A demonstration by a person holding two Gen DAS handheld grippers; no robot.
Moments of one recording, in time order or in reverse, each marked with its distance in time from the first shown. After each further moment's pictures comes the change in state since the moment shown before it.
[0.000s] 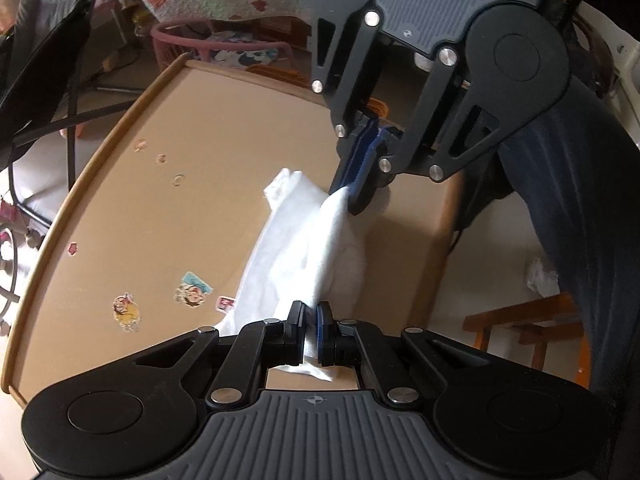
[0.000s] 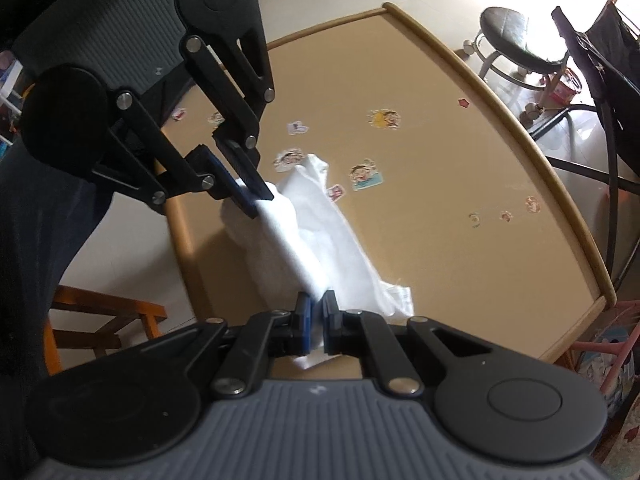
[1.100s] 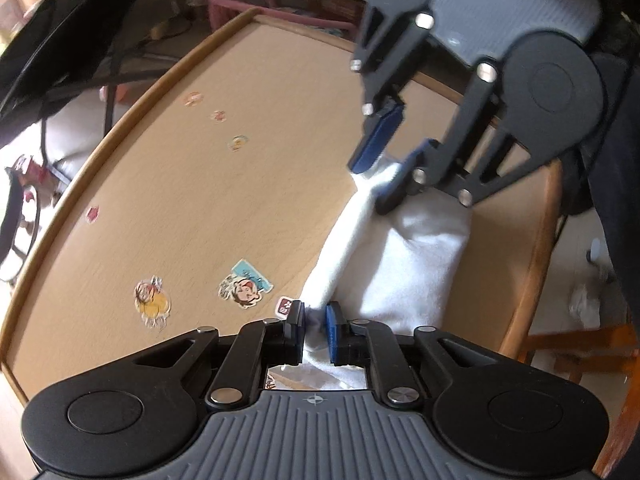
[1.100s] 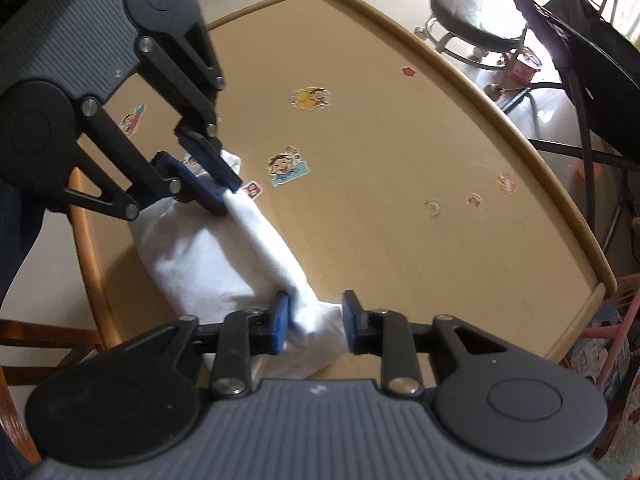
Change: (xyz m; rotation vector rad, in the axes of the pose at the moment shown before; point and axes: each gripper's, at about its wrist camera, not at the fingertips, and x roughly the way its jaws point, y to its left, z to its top) left arm 0.053 0.038 -0.002 -0.159 0.011 0.096; right arm 0.046 -0.027 -0.007 0.109 -0.028 -0.114
